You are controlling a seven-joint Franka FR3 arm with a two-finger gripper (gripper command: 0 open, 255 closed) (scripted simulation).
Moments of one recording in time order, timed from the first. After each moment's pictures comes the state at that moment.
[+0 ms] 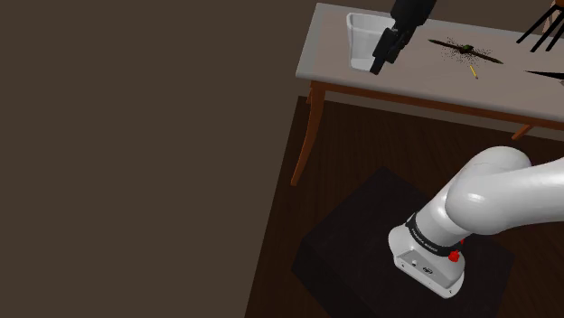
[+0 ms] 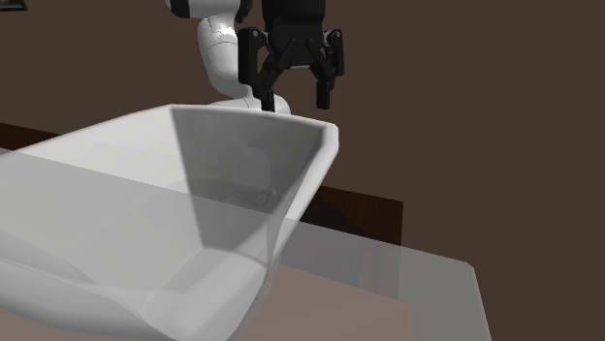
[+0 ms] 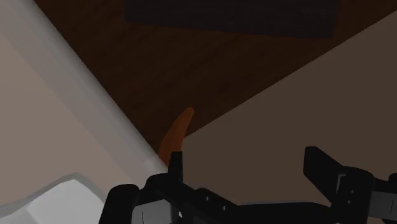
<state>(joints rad) -0.02 -0.74 -0.07 -2.31 -0.06 1.66 -0.17</state>
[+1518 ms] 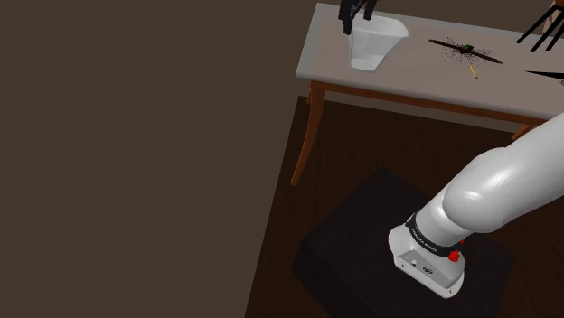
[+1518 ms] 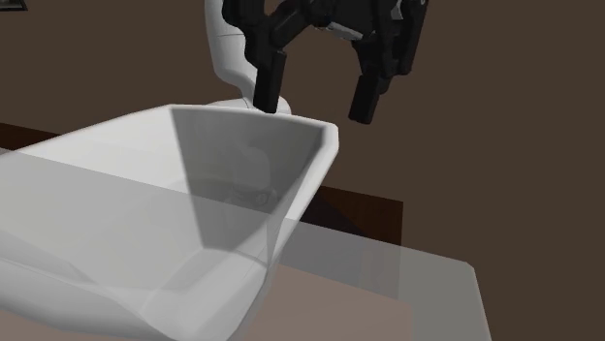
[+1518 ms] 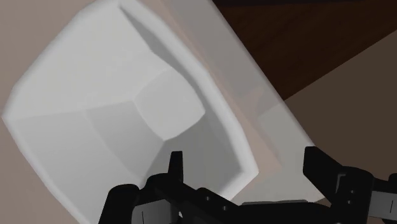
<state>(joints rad) -0.08 -0.21 -0.01 -1.77 -0.27 1.60 -0.10</state>
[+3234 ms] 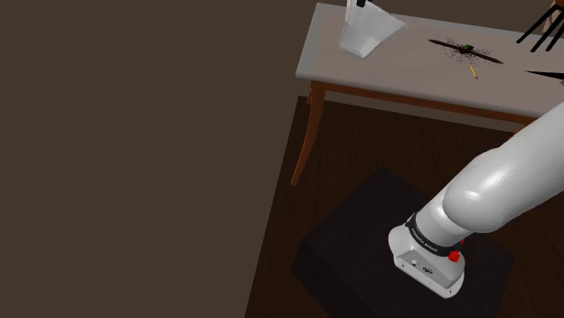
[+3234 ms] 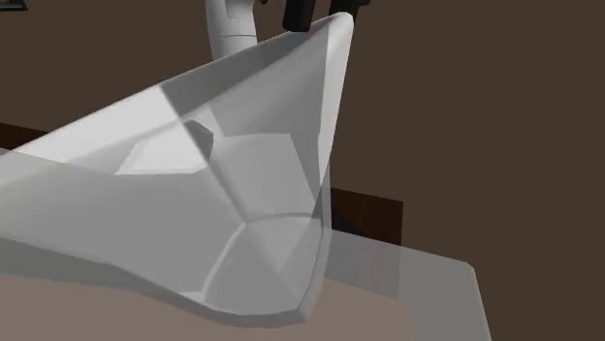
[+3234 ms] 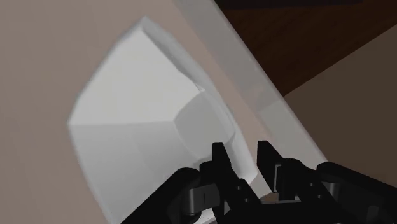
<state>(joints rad) -0.08 -0.14 -0.01 -1.51 -0.27 1.41 -0.14</state>
